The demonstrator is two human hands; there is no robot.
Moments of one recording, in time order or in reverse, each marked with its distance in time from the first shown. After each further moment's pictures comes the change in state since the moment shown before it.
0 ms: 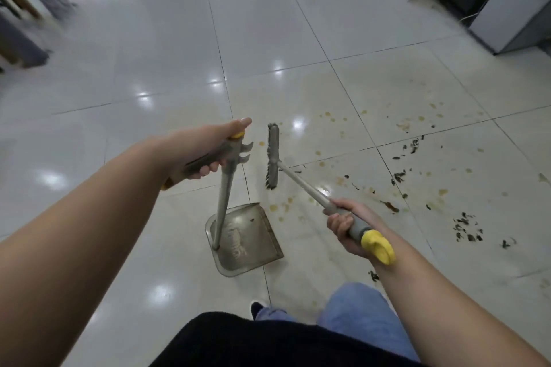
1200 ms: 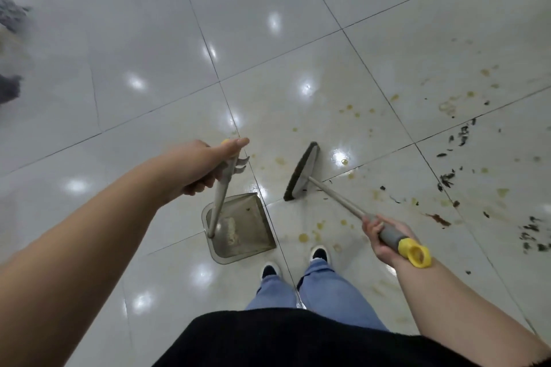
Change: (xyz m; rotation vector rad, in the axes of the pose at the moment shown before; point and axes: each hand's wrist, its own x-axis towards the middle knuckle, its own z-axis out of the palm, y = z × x) left_hand 0.288 0.125 -0.155 0.204 -0.028 -0.042; right_hand 0.176 -0.224 0.069 0.665 0.181 -0.135
